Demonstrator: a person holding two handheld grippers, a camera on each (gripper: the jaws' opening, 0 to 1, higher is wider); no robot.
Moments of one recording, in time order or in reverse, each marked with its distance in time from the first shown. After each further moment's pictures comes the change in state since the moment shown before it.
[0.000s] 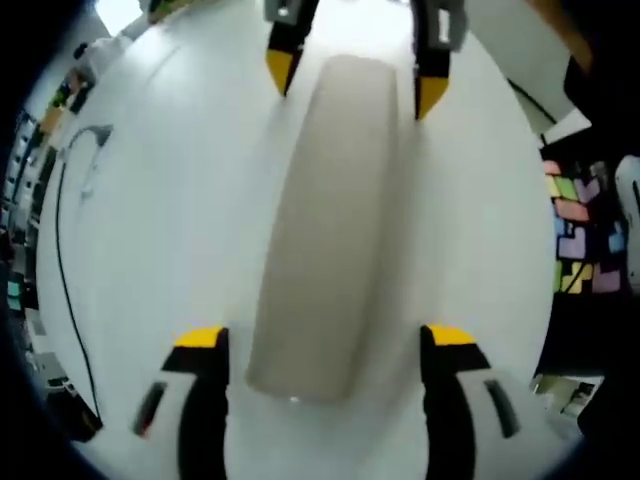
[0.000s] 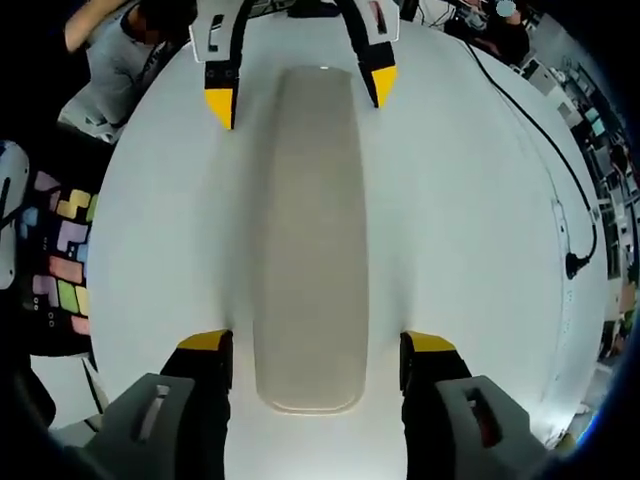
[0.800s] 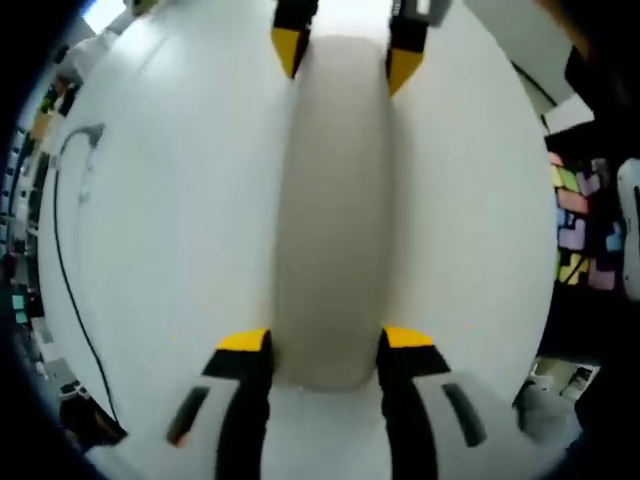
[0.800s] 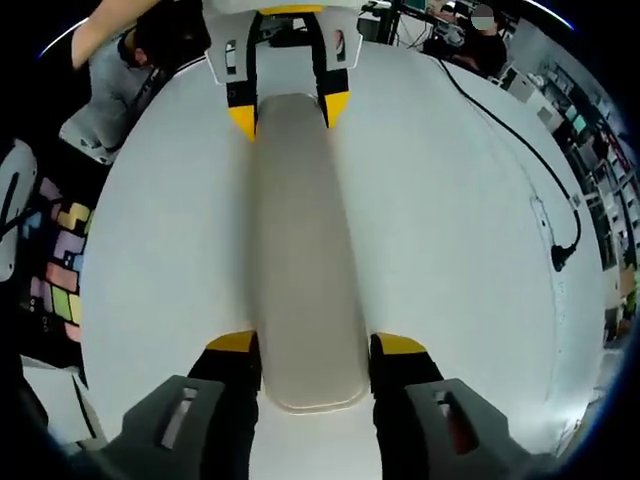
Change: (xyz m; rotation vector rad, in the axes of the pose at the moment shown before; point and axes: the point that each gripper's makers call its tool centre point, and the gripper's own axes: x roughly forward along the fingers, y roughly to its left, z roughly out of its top) left arm -0.005 0.011 -0.003 0.055 0.081 -0.001; right arm -0.002 -0.014 0.000 0.043 -0.171 -0.045
